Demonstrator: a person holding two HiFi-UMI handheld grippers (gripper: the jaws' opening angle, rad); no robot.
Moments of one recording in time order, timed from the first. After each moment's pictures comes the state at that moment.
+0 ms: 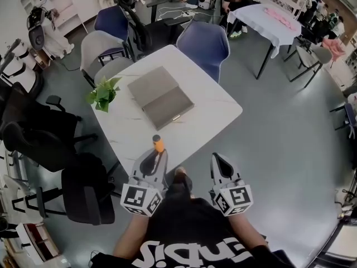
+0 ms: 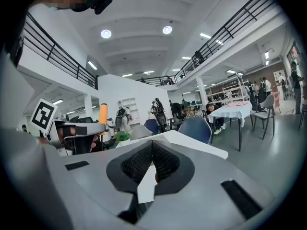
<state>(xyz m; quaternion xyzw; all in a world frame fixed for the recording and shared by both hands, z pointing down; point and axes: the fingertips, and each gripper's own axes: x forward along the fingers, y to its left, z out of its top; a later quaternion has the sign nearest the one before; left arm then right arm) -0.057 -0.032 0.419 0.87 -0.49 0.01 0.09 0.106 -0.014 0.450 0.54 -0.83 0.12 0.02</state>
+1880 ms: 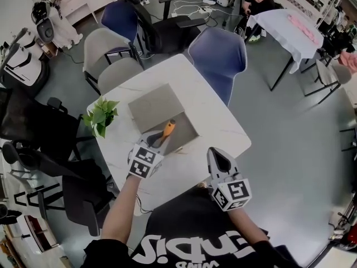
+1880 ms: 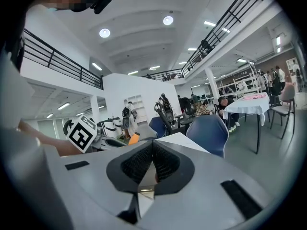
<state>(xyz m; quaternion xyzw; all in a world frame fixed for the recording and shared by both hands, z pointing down) -0.049 -0.287 0.529 0.86 -0.40 0.29 0.11 0.099 -0.229 0.453 0.48 -0.87 0.14 0.03</state>
